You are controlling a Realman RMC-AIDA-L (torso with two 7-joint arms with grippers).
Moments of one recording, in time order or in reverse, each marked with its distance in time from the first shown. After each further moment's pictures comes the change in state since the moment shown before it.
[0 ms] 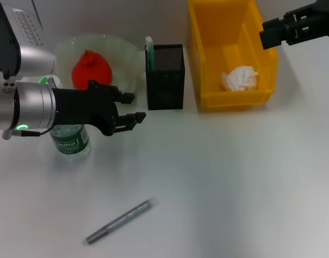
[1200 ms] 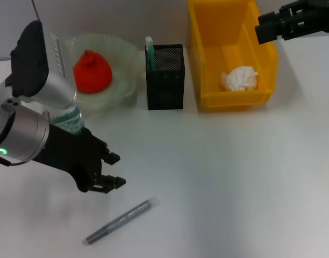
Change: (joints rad) left arm -0.003 -0.003 0.074 0.338 0.375 0.423 -0.325; right arm 0.015 0.003 0.000 0.005 0.000 0.013 -0.027
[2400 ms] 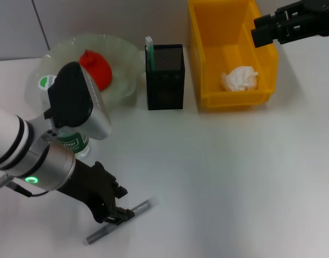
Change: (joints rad) left arm 0.007 -0.009 0.198 -0.079 0.038 -0.090 -0.180; right arm -0.001 0.012 -0.003 0.002 -0.002 0.001 -0.022
